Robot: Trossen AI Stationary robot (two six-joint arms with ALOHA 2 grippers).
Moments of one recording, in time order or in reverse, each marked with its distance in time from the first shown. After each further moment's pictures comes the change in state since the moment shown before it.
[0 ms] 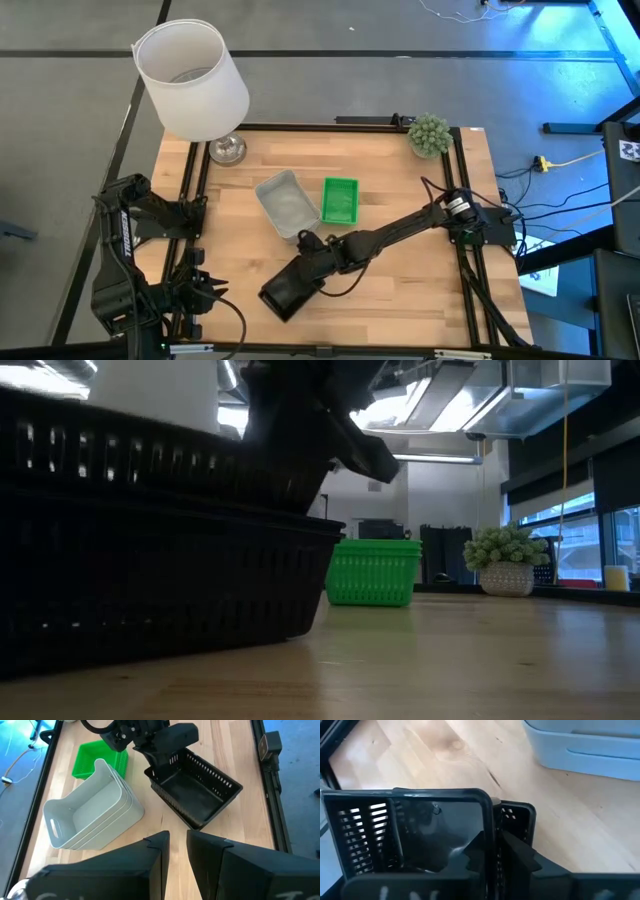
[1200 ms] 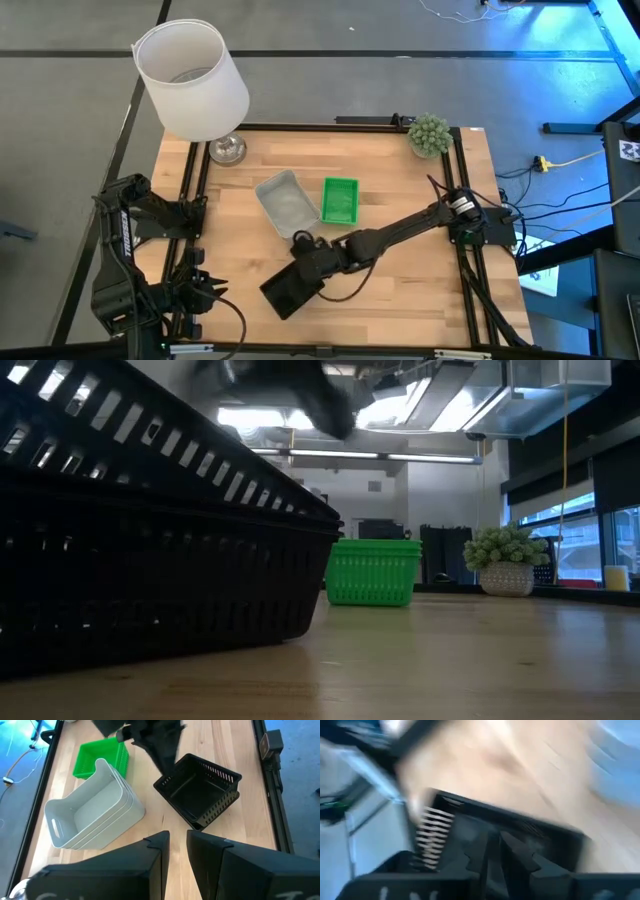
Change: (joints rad) left arm 0.000 0.000 0.000 -0.007 0.000 0.000; right arm 0.021 -0.028 0.038 0.133 -0.052 -0.121
